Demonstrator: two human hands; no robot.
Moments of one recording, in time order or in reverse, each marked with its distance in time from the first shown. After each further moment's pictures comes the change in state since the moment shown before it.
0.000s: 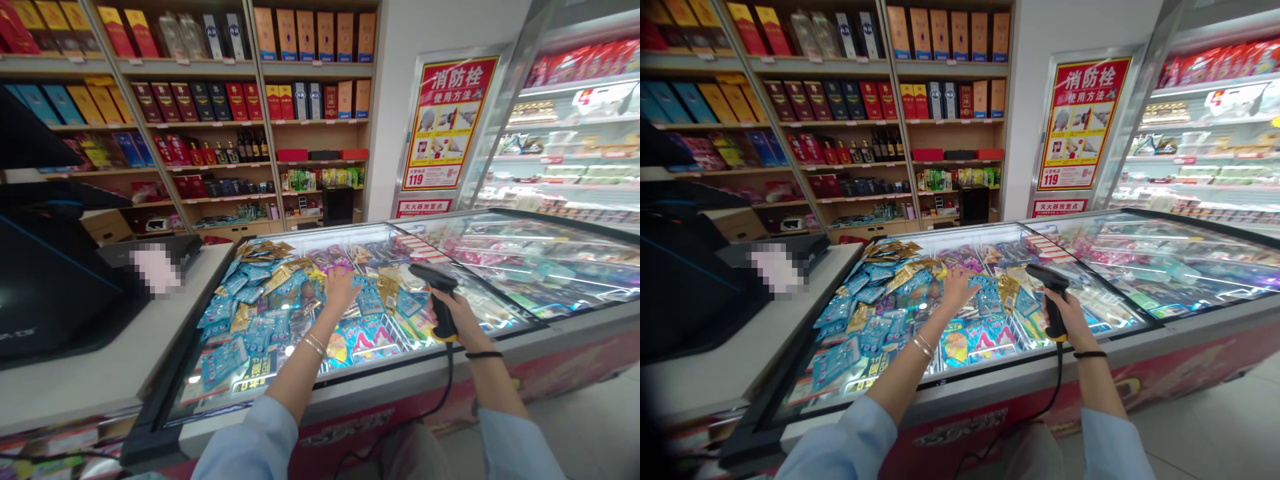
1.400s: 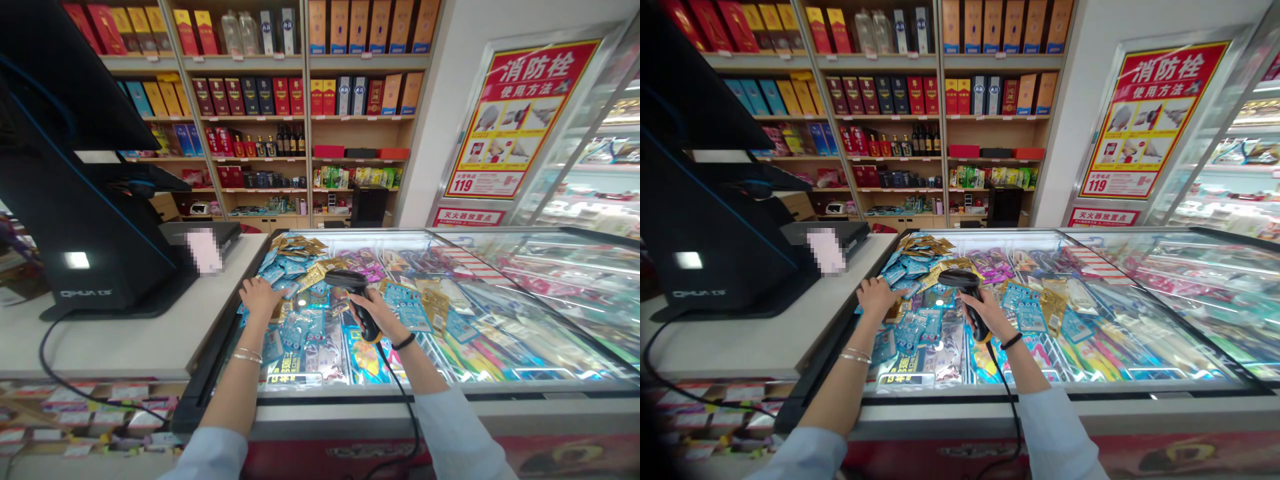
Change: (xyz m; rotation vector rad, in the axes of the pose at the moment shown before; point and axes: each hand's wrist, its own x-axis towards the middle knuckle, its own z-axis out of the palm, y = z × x) left_hand -0.073 -0.215 -0.134 0.603 0.170 -0.654; right_hand -0.014 0.036 0.235 -0.038 -0.743 0.030
